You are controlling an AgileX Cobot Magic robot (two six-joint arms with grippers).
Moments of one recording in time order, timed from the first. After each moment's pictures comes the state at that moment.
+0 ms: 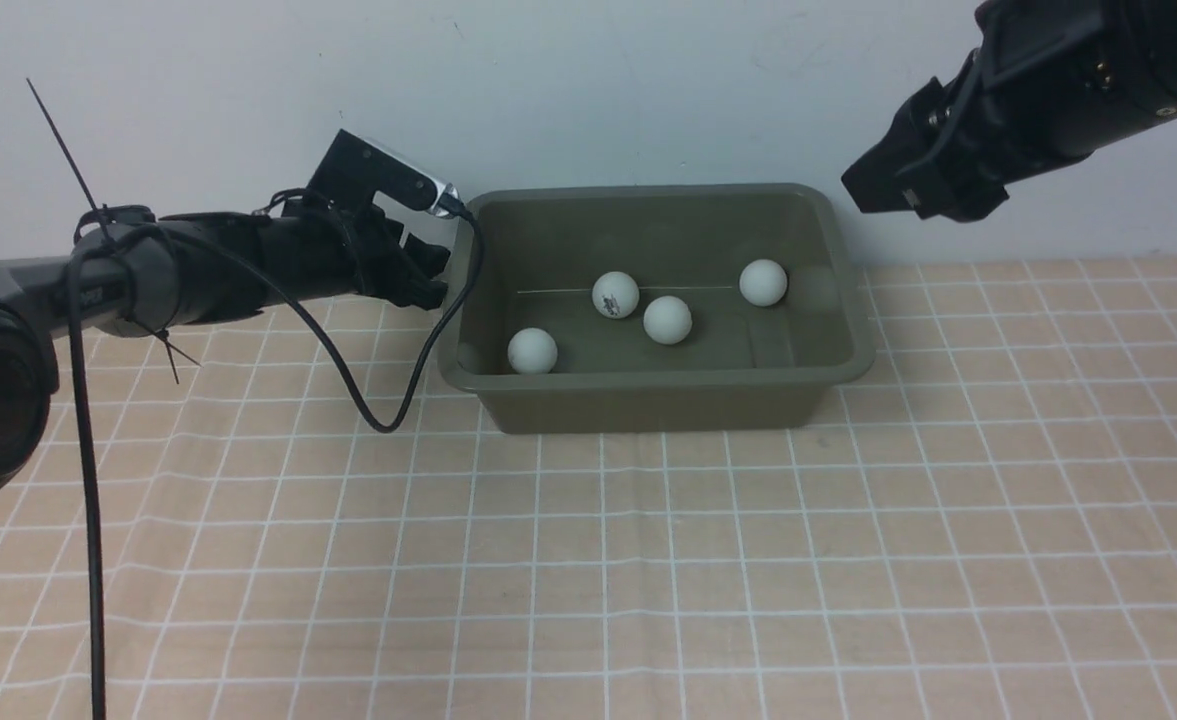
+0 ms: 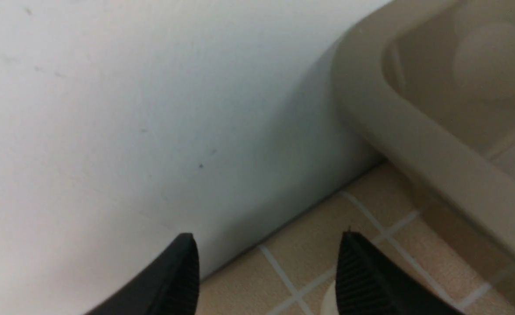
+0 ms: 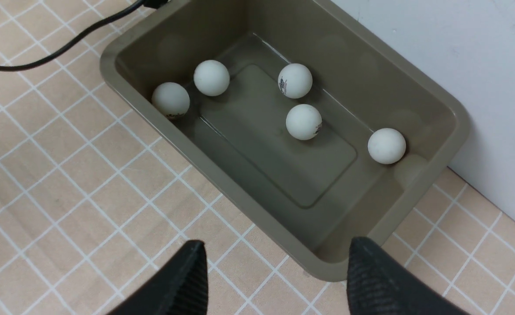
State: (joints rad) right arm 0.33 1.48 -1.51 0.26 1.01 -0.50; left arm -0.05 2.34 -1.66 -1.71 0.30 2.07
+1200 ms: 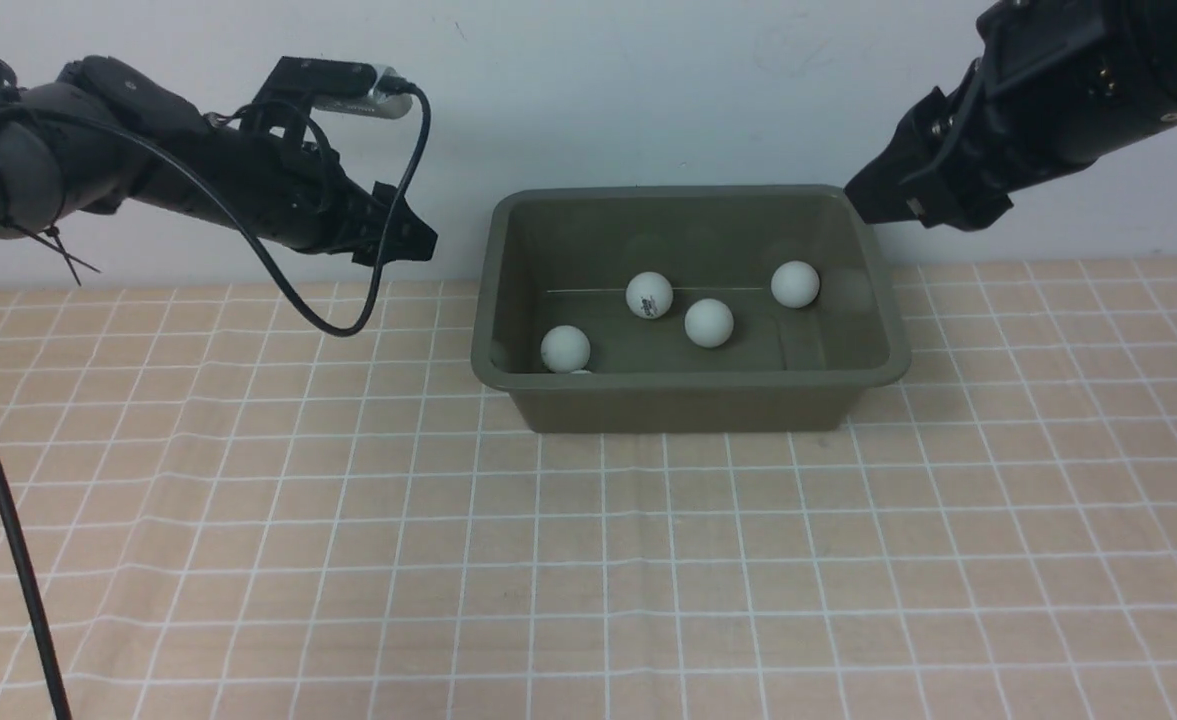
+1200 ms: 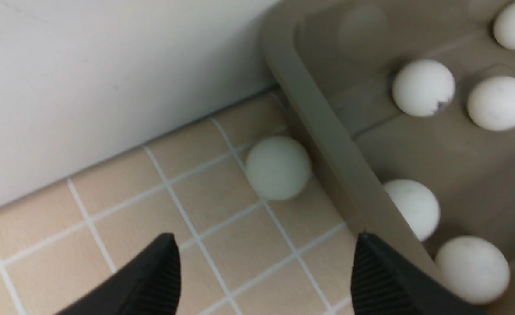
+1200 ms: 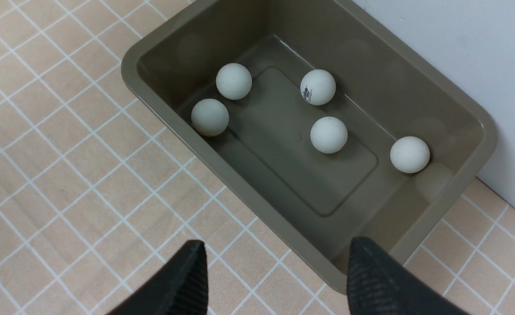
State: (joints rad) right arm 0.33 1.48 -1.51 0.25 1.03 -0.50; left arm 0.00 2.14 -1.76 -0.82 0.77 0.90
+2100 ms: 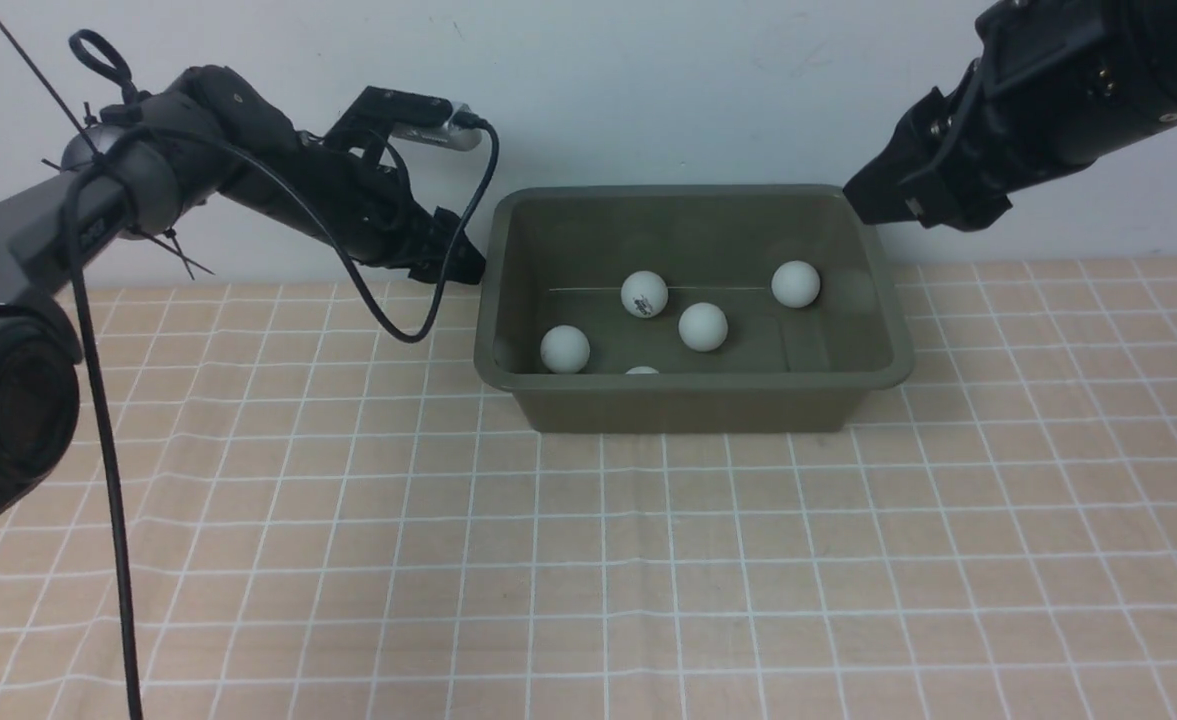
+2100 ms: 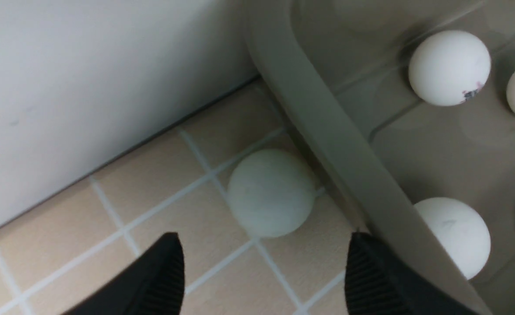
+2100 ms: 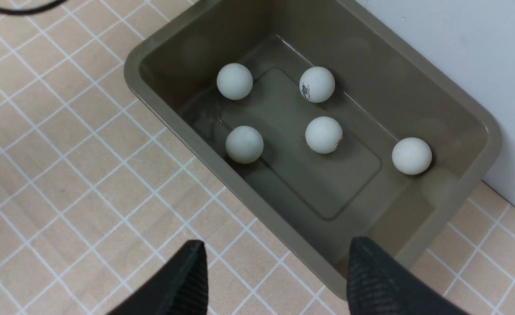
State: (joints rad) right arm 0.33 1.48 -1.51 0.26 1.04 -0.50; left arm -0.08 2.38 -2.05 -0.68 0.83 0.81
